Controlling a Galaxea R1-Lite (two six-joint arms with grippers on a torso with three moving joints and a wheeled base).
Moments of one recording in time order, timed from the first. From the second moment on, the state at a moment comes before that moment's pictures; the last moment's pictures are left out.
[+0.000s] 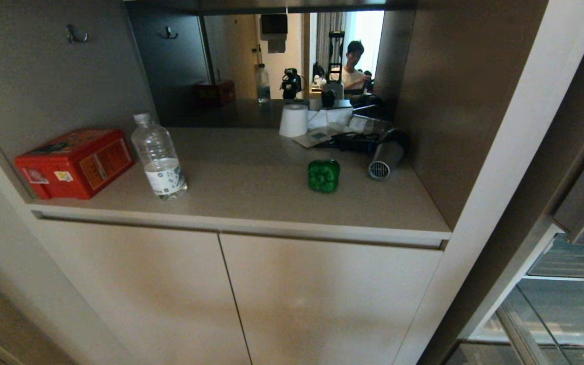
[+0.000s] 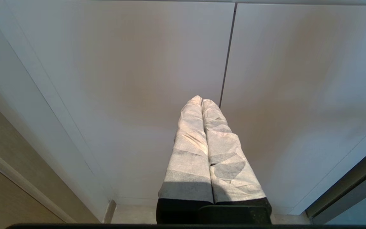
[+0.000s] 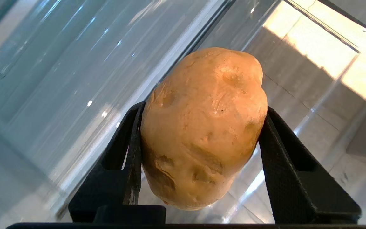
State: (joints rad) left arm 0.00 0.00 -0.03 0.08 0.00 0.00; right arm -0.87 1.92 -0.53 -0.67 -0.05 0.17
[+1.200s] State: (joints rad) left arm 0.00 0.00 -0.03 0.08 0.00 0.00; right arm -0.91 1.88 -0.54 -0.72 -0.04 0.19
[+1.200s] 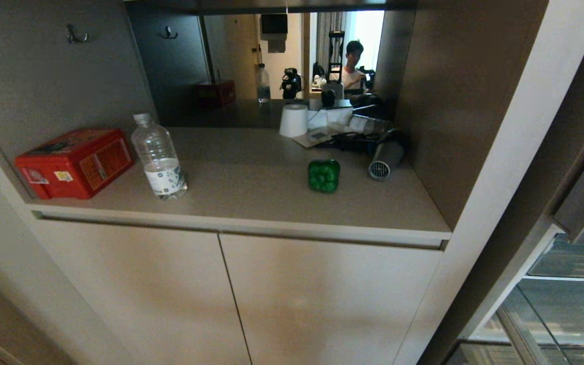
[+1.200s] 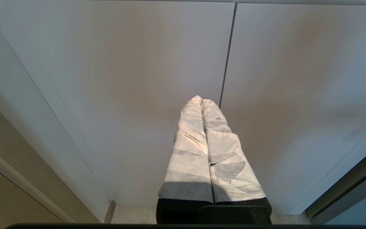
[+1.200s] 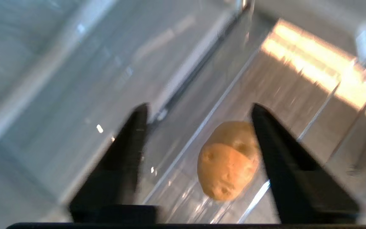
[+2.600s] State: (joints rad) left arm 0.00 0.00 -0.03 0.08 0.00 0.00; right arm 0.42 0.94 -0.12 -0.52 0.08 0.22
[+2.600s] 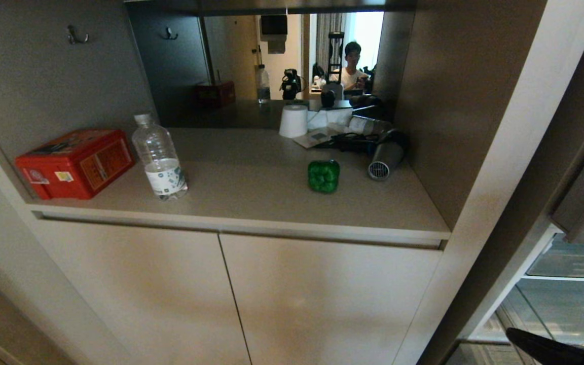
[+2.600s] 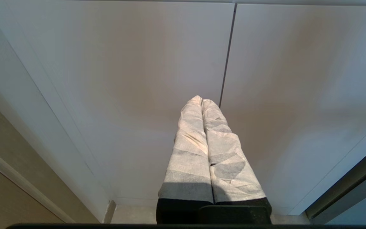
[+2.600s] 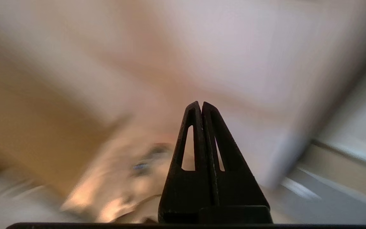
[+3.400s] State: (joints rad) left arm 0.00 0.00 -0.03 0.08 0.00 0.00; right arm 0.80 1.61 -0.96 -0.54 -0.19 0.26
